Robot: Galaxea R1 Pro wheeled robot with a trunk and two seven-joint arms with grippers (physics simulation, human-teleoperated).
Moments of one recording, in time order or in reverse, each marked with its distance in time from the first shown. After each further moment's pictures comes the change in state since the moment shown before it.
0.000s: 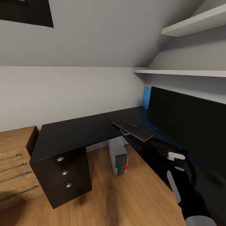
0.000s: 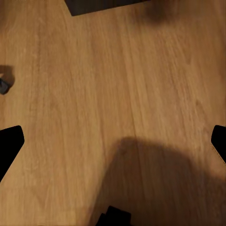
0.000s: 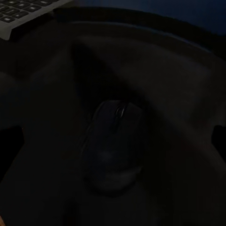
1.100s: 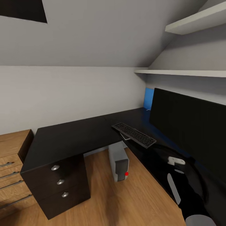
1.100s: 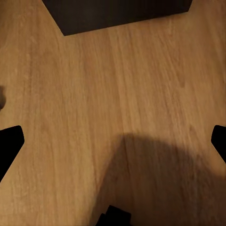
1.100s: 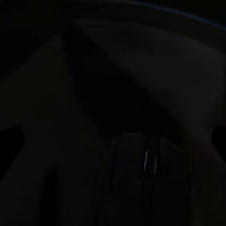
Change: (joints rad) left arm 0.000 0.000 0.000 0.000 0.001 0.000 0.001; right arm -0.009 -0.009 -0.015 0.104 -0.003 0.000 0.000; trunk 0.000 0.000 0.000
